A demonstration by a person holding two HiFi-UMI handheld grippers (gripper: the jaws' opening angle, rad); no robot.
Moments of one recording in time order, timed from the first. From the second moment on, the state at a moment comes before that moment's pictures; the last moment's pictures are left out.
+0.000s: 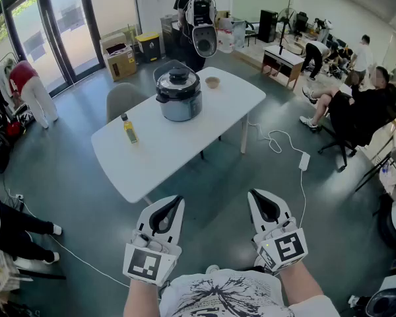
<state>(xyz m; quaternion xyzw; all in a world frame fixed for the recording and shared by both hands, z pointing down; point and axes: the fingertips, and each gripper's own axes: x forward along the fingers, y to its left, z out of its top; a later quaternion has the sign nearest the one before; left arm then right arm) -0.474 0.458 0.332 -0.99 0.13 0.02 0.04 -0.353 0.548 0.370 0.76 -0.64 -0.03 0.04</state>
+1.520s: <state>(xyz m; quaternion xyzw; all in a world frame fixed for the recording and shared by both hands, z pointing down) -0.284 0.284 0.369 -0.97 0.23 -0.03 0.02 -0.136 0.328 0.390 0.68 -0.73 -0.01 0.05</state>
